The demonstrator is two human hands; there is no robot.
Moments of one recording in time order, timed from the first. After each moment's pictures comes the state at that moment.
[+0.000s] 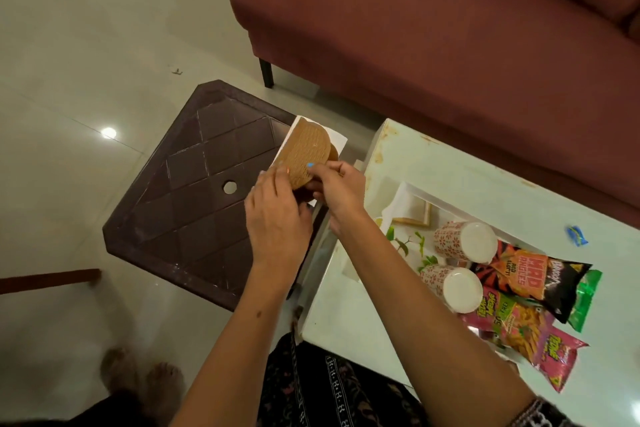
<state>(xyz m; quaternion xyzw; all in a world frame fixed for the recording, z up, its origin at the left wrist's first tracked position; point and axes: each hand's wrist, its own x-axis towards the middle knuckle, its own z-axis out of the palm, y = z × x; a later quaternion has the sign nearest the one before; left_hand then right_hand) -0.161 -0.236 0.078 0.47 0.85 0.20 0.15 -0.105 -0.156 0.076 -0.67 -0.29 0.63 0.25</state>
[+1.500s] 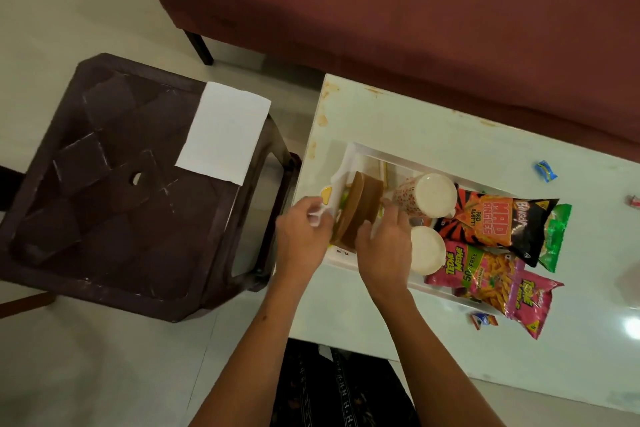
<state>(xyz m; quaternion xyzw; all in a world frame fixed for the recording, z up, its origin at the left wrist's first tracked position) -0.038 -0.230 0.009 0.36 0.77 0.31 0.43 0.075 -0.225 0.012 -0.77 -0.57 0.26 0.11</state>
